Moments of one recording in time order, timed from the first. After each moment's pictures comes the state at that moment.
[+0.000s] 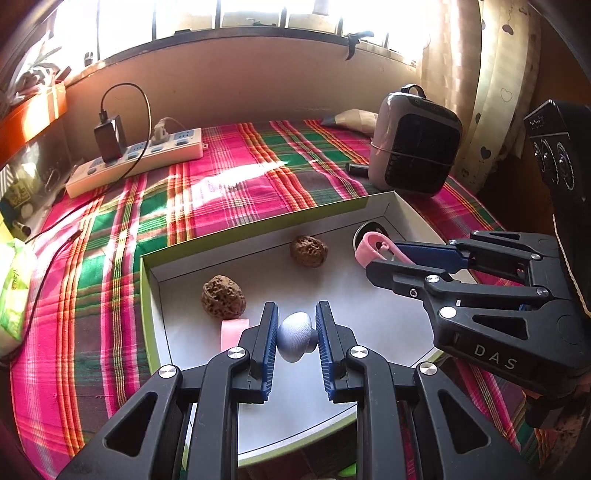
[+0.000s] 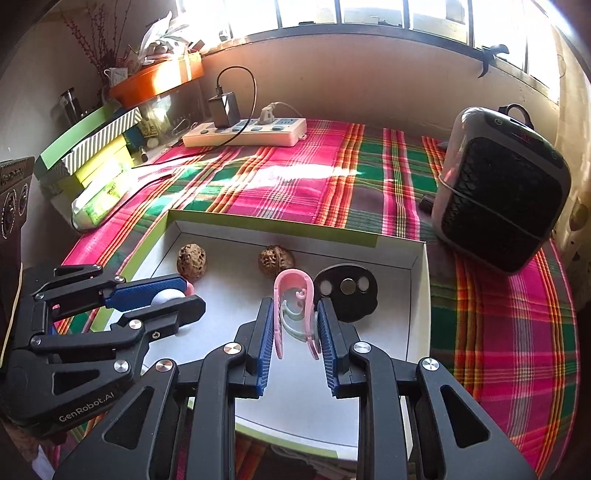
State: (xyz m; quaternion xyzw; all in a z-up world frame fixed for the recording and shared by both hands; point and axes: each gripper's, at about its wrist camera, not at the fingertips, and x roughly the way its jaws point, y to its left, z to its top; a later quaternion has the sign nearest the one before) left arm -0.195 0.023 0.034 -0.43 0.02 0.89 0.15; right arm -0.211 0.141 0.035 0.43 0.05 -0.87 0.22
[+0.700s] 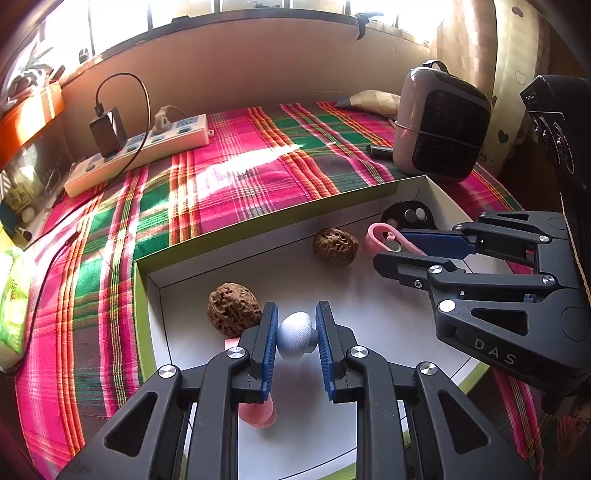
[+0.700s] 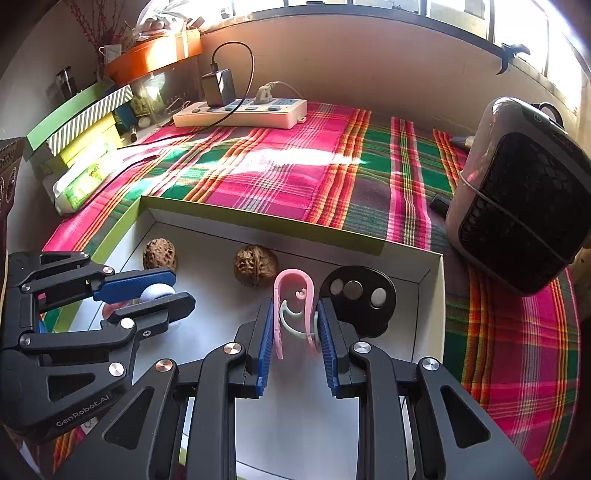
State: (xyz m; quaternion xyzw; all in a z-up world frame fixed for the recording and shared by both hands) left arm -0.218 0.025 0.015 -0.44 0.05 0.89 0.12; right arm -0.239 0.132 0.013 0.44 0.09 -0.86 0.22
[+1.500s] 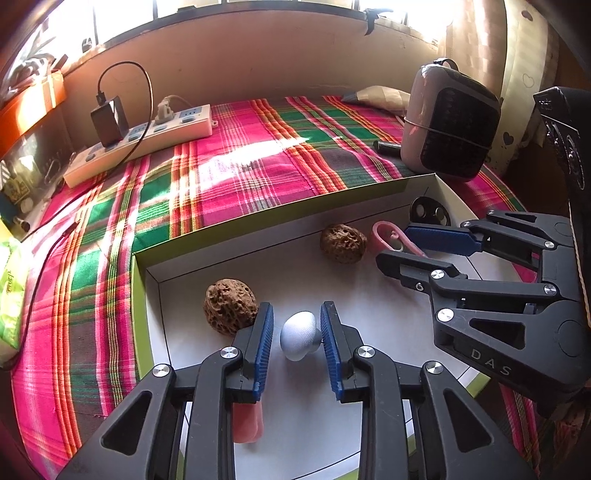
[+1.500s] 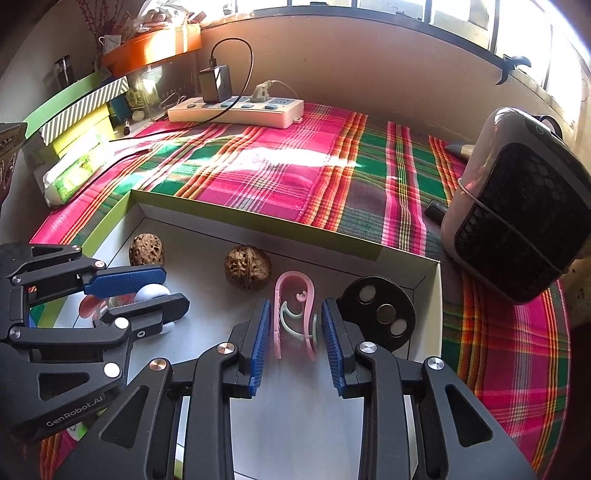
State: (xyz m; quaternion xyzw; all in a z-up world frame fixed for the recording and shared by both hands) left arm -0.222 0.023 0.010 -0.46 0.04 0.88 0.12; right arm -0.239 0.128 0.010 0.43 0.11 -0.87 0.21
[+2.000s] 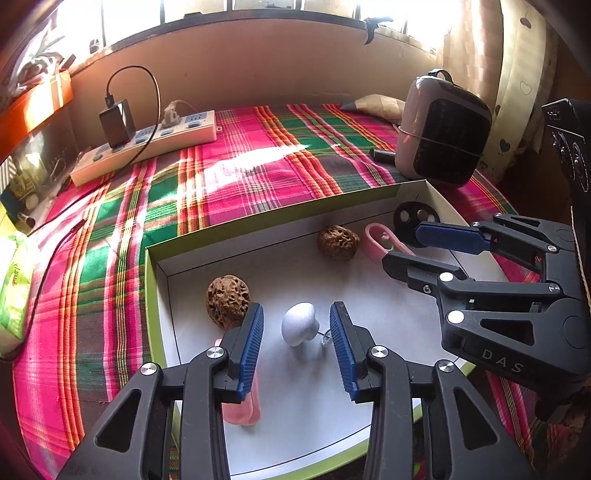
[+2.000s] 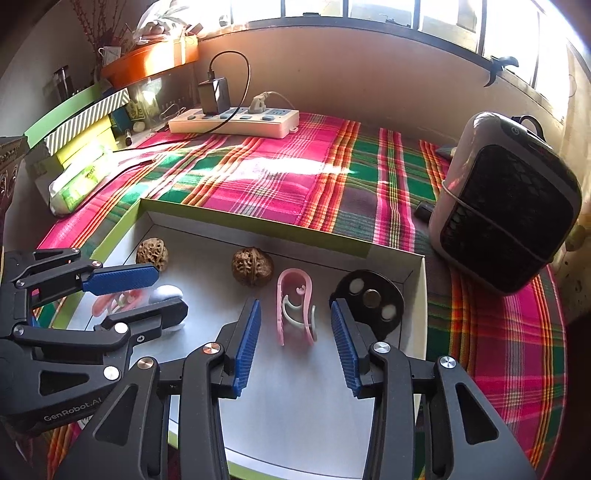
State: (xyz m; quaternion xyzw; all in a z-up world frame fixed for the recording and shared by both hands) left arm -0.209 0.017 0.021 -0.45 0.03 0.89 0.12; right arm -0.224 0.135 0.022 0.42 0.10 -0.88 0.20
